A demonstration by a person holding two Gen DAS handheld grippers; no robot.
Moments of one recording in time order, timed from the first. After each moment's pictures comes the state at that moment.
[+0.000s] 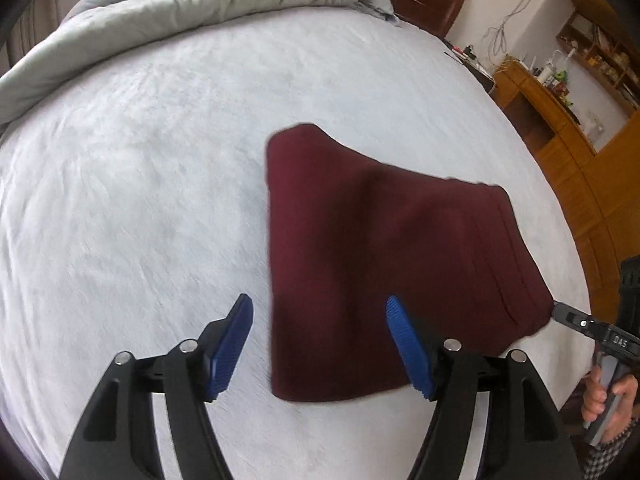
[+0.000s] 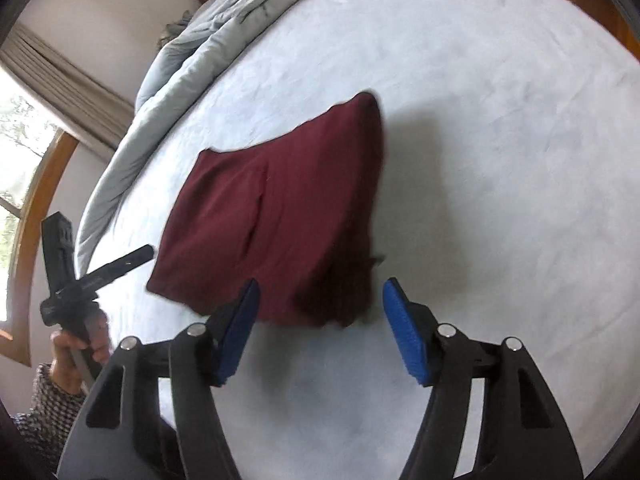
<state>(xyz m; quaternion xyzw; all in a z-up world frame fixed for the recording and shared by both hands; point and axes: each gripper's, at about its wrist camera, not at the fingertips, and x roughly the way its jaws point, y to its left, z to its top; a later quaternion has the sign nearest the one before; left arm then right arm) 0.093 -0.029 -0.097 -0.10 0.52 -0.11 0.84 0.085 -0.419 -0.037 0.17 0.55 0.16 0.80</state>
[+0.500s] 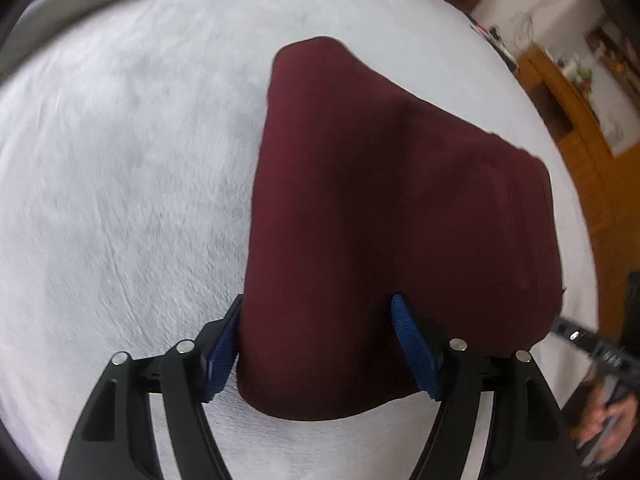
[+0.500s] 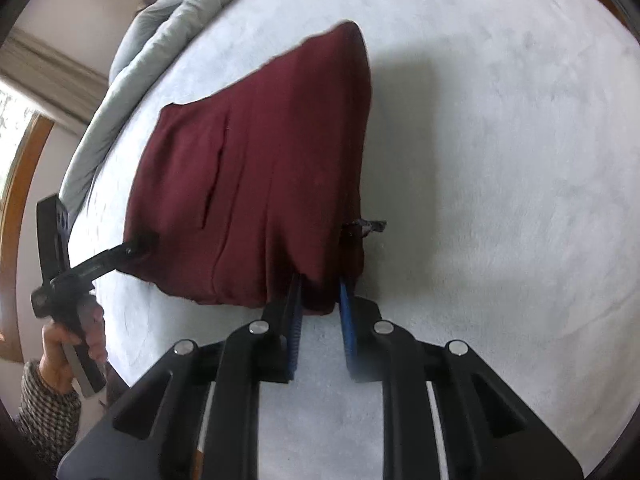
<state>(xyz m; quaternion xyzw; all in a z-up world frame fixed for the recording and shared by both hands) 0.111 -0.035 -0.144 -0.14 0.58 -0.09 0.80 0.085 -0.416 -0.072 0.16 0.60 0.13 0.77</state>
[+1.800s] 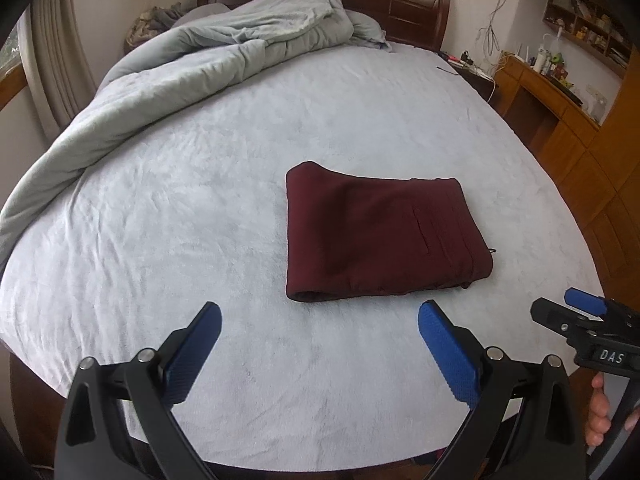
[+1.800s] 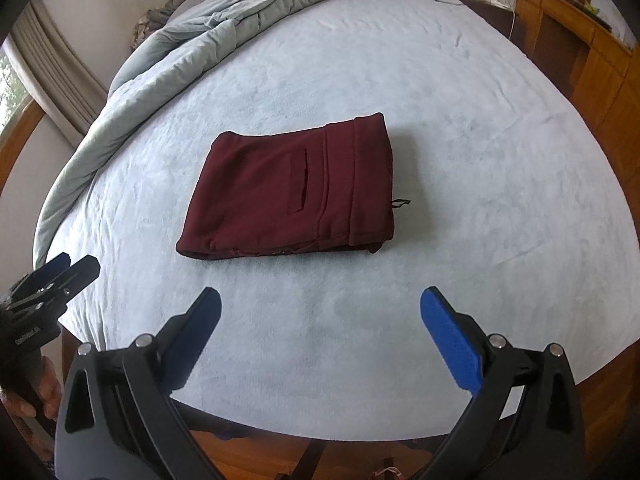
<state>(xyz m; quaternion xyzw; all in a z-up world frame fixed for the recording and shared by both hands) -0.017 -0.048 0.036 -0.02 0.47 -0.06 0.88 -0.011 -0.339 0.070 0.07 0.54 0.04 0.84</state>
